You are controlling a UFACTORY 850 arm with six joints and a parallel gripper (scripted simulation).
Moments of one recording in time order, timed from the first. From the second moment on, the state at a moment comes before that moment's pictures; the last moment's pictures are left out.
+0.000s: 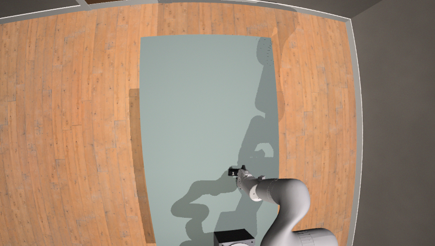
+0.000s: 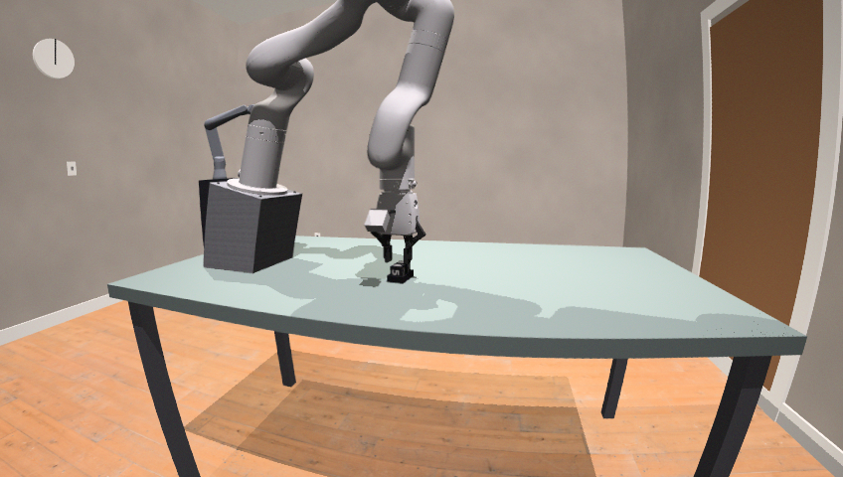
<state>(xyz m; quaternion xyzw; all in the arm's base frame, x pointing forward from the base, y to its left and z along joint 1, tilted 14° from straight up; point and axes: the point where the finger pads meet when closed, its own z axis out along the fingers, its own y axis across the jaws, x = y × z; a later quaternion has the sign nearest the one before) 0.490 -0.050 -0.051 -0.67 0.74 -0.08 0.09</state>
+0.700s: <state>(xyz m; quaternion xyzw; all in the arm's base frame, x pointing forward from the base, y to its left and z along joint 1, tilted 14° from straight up) 0.495 -0.050 -0.070 -0.67 0.74 -0.08 0.09</state>
